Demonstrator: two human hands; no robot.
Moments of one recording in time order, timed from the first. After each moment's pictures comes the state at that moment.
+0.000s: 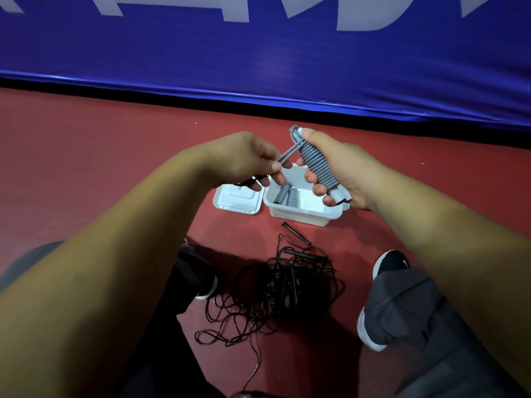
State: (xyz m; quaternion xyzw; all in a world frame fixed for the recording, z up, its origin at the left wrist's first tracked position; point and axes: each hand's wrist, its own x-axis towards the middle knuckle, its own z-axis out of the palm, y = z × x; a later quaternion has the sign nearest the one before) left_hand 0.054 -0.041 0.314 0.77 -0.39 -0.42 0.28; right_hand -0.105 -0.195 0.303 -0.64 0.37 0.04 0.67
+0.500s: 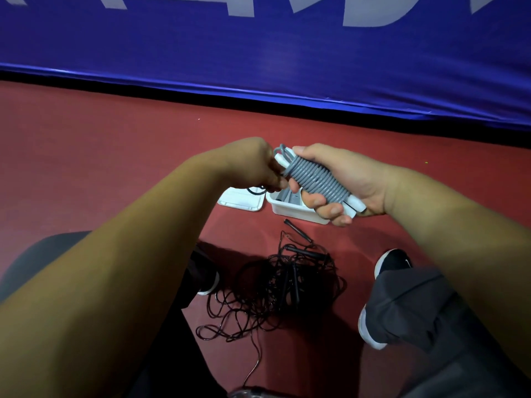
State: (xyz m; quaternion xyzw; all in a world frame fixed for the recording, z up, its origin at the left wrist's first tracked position) left_hand 0.049 -0.048 0.302 0.82 -0.44 -0.32 0.17; right_hand -0.115 -0.186 0.315 -0.59 0.23 0.27 0.73
